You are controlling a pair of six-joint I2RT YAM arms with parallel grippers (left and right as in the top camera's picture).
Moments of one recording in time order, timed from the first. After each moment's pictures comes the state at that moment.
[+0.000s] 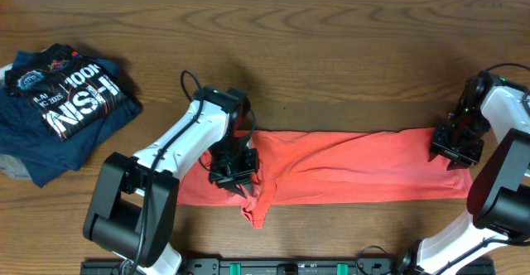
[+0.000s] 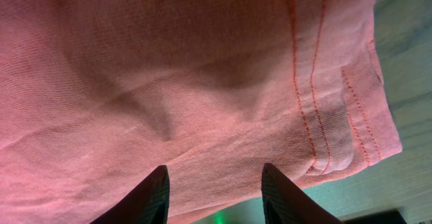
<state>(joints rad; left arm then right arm) -0.43 1.77 1.14 -1.31 0.54 -0.39 -0.38 1.89 1.23 -1.16 0.05 0.17</state>
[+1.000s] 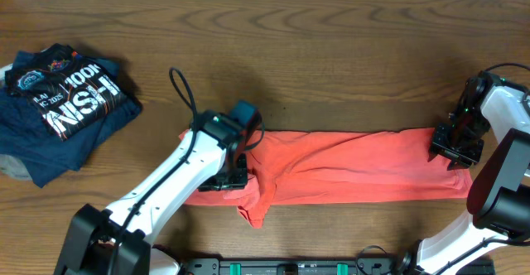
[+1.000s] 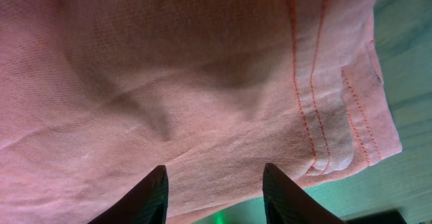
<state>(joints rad) -0.56 1.53 1.01 -1.19 -0.03 -0.63 -0.38 1.89 1.23 -1.16 0.05 0.17</state>
